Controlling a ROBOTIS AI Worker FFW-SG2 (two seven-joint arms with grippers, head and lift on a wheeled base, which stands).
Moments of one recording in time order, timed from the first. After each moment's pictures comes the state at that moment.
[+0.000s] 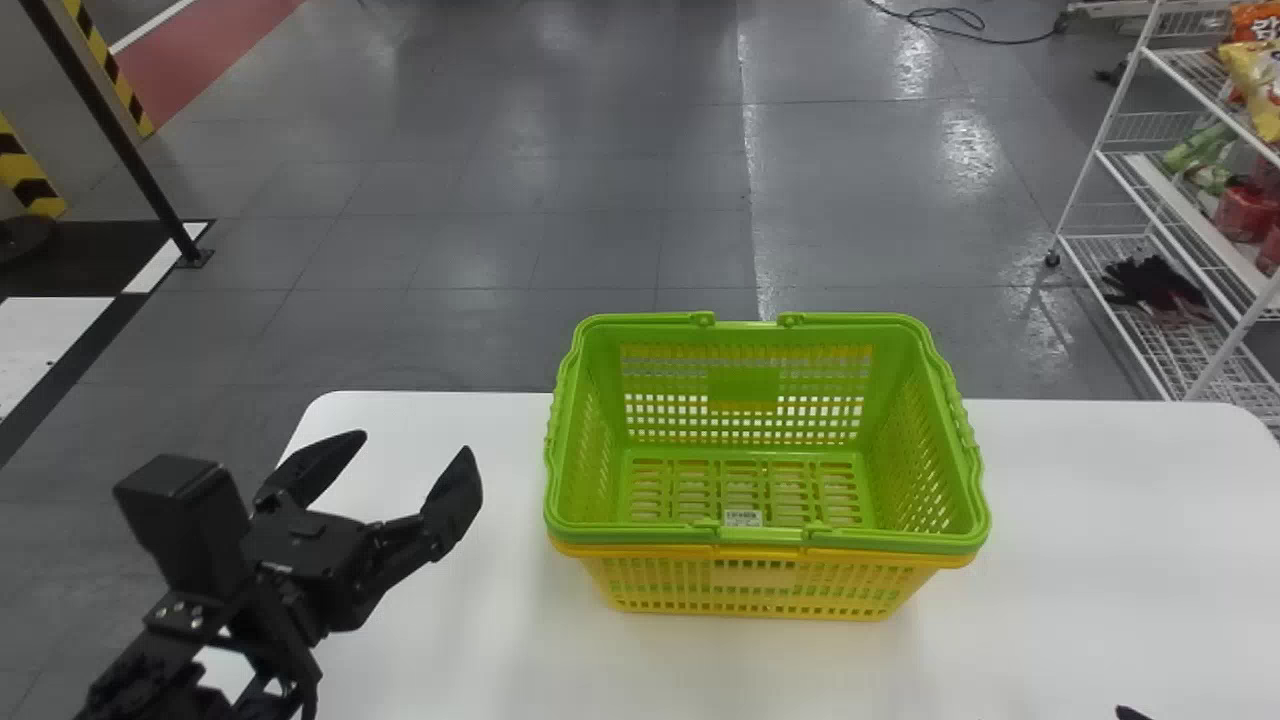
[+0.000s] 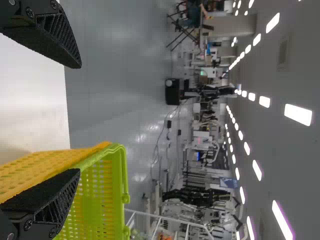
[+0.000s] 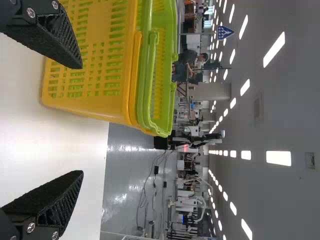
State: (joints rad) left arm 0.49 0.37 0.11 -2.17 0.42 0.30 -0.08; right arm 0.74 -0.07 0.03 -1.69 0.00 -0.55 0.11
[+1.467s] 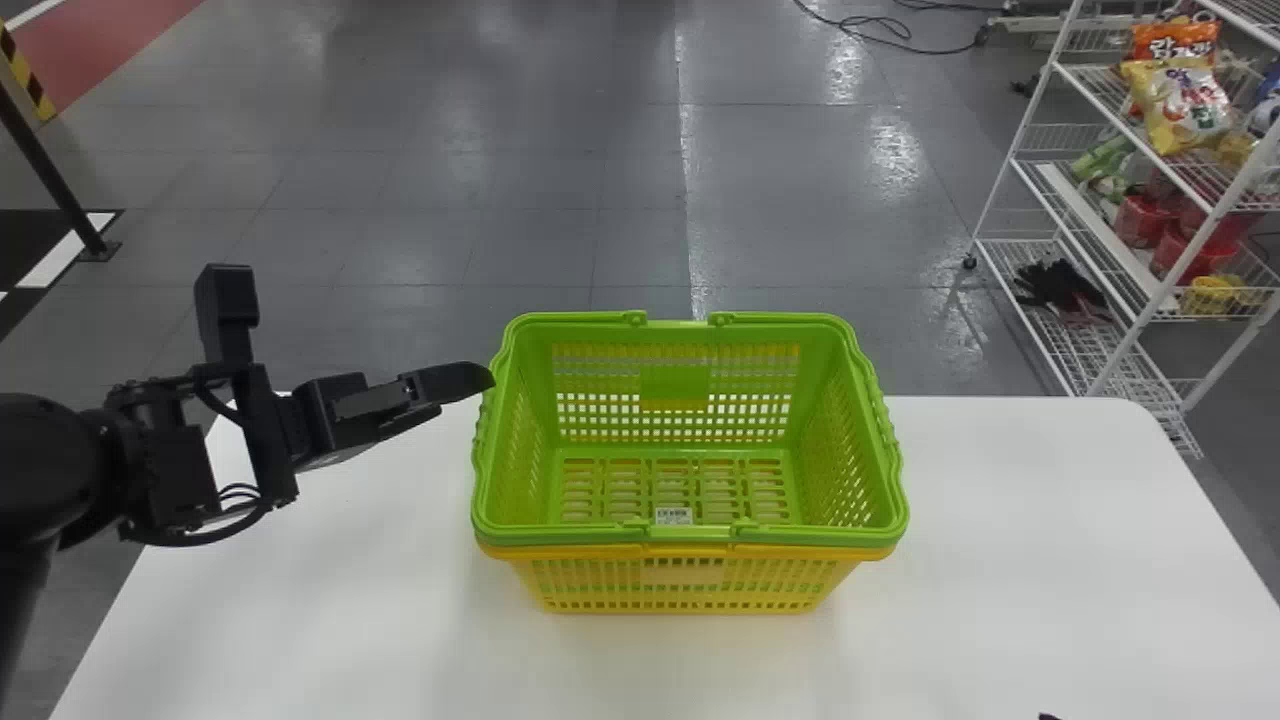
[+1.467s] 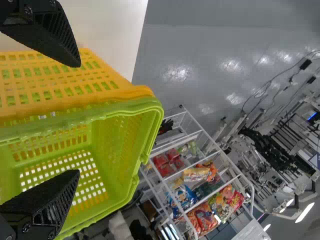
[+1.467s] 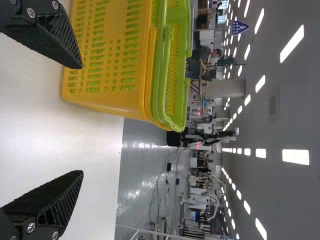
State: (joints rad) left arm -0.24 0.35 0.14 -1.54 0.89 1.14 -0.33; right arm 0.80 -0.07 0.01 -1.75 0.00 -0.49 0.11
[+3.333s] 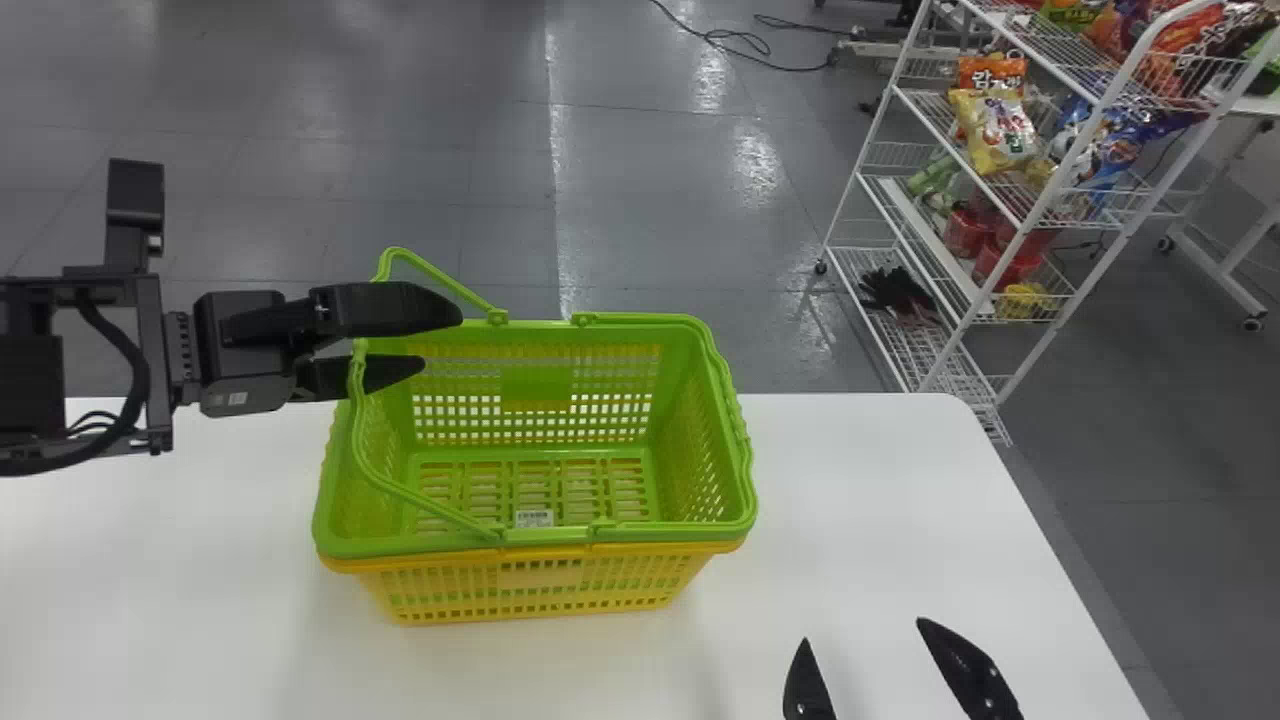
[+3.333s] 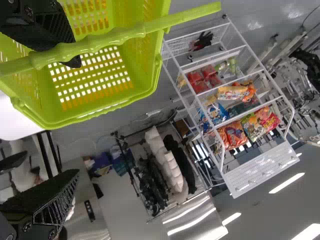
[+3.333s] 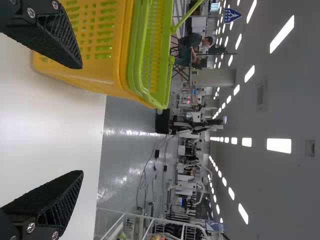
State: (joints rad) left arm -0.42 0.33 0.04 -1.50 1.23 1.38 -0.31; right arm 0.73 -0.06 -0.07 -1.83 -0.01 -0.41 0.11
